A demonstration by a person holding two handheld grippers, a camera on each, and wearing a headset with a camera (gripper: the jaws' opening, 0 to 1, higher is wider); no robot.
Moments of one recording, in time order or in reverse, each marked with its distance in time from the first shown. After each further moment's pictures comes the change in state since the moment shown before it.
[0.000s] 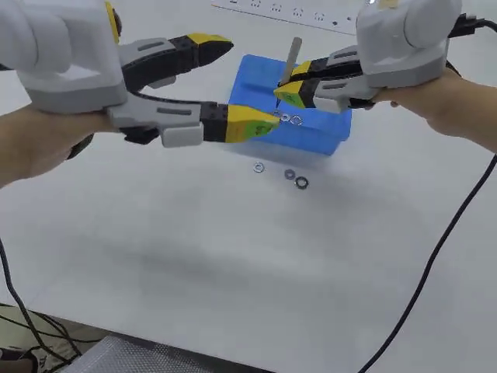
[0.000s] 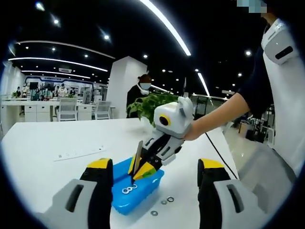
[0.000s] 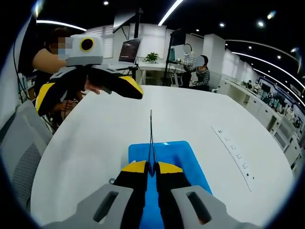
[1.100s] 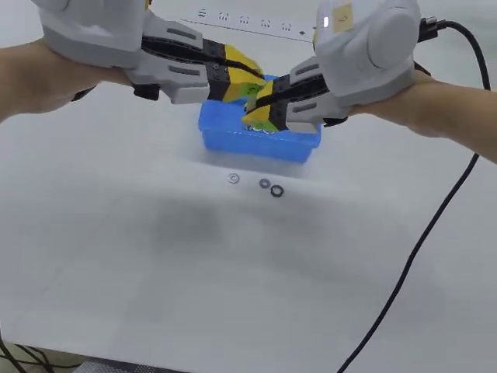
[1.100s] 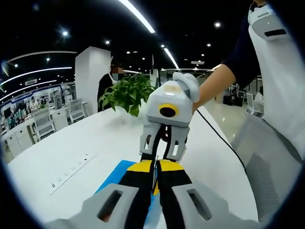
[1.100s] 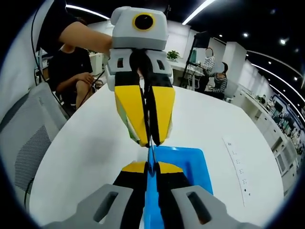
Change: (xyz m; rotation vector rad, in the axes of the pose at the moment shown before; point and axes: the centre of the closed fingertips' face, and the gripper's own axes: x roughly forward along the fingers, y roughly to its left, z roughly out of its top) left arm 0.033 -0.004 -0.004 0.250 0.201 -0.252; right arm -0.008 0.026 0.010 -0.161 0.032 0.109
